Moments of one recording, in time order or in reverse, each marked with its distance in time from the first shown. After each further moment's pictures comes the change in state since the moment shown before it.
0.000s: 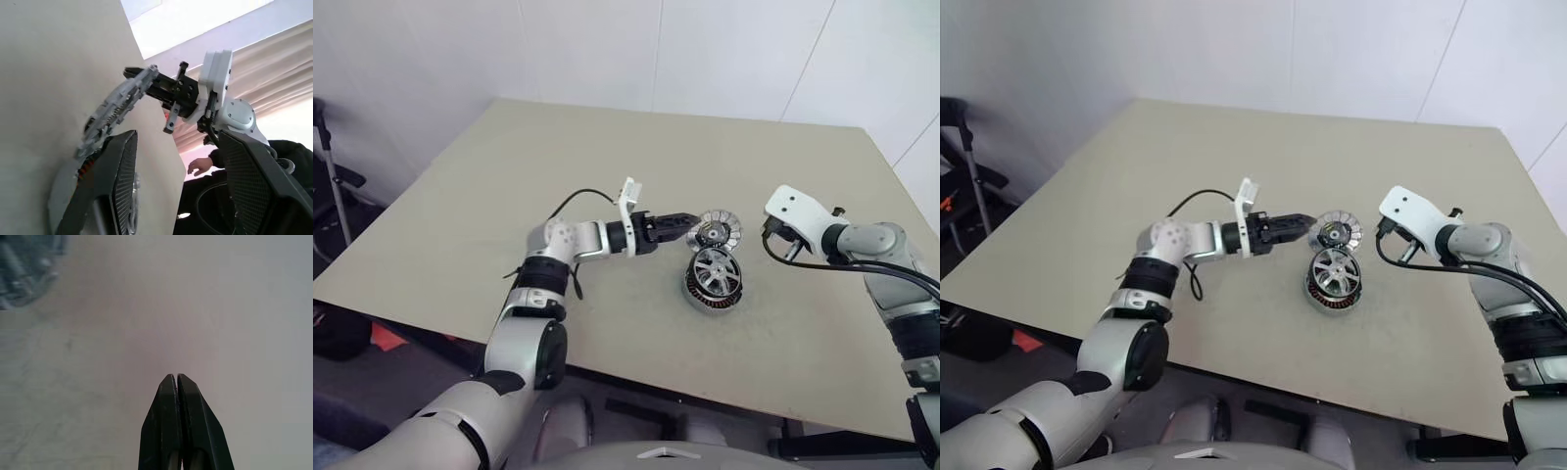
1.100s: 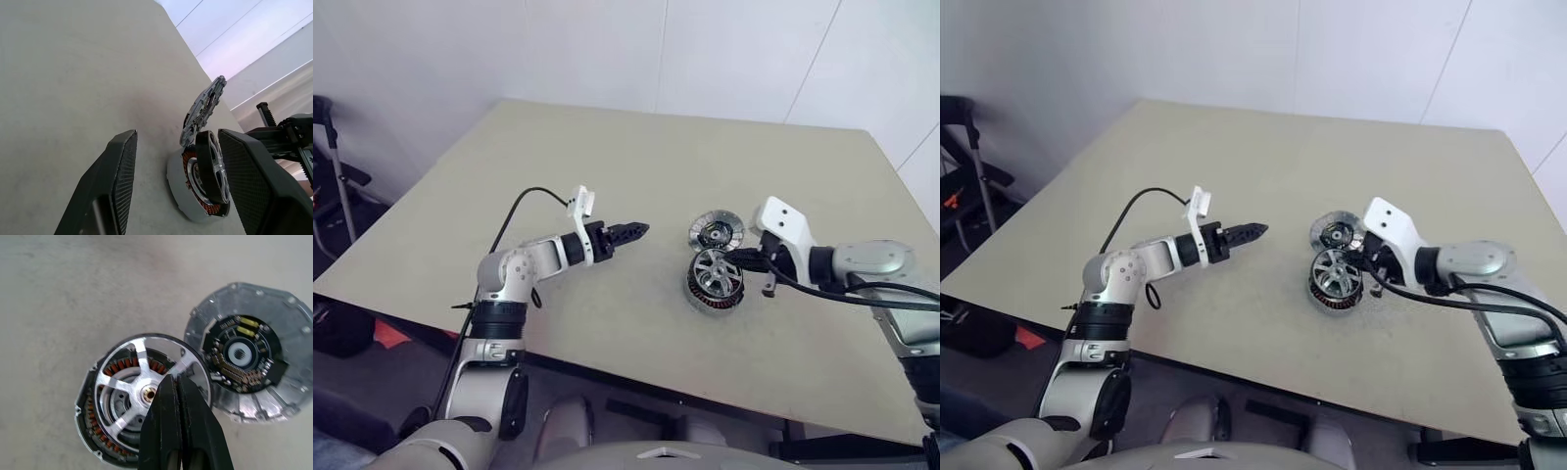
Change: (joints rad) left arm 0.222 0.097 -0.050 -0.336 -0.007 -0.116 0.115; right arm 0.105 0.037 -0.038 -0.367 0.351 0.226 0.161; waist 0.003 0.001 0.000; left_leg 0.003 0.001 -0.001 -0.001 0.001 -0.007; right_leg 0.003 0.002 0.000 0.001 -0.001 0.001
